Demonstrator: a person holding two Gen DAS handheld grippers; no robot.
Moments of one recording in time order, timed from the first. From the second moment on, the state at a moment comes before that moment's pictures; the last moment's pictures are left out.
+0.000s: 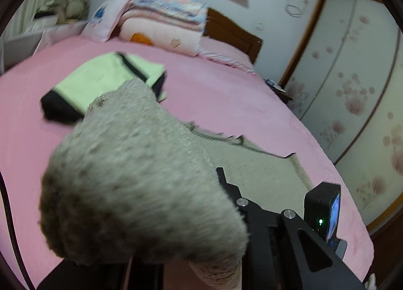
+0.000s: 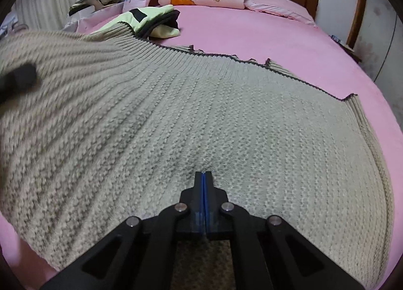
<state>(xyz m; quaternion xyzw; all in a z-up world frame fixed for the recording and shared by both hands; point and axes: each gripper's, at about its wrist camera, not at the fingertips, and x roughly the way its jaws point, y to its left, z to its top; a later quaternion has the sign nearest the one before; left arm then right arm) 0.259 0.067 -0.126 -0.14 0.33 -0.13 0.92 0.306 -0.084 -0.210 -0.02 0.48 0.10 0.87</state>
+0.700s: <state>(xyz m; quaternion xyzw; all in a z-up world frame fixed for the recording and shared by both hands) 0.228 -0.230 -0.195 0.20 0.39 -0.27 0.86 0.171 -0.314 -0.178 0.13 0.45 -0.09 0.88</state>
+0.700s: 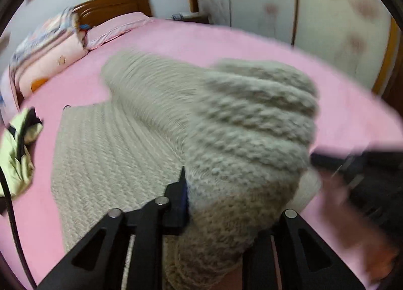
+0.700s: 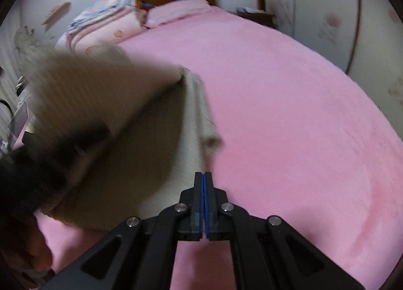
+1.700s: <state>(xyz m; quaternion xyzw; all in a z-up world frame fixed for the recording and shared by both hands) 0.272 -0.053 -0.193 -0.09 0.50 -0.14 0.85 0.207 -0.290 -0.123 0.14 0.46 0.04 0.88</state>
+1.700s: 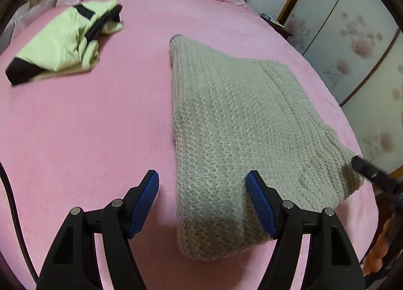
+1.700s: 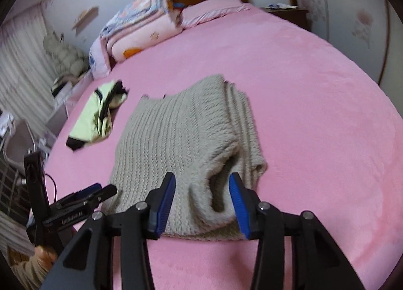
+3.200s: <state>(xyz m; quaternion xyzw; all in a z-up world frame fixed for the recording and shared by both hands) 0.423 -0.111 -0.200 0.01 0.51 -0.15 0.85 0.397 -0.298 -0.182 0.10 0.52 -0.01 0.85</state>
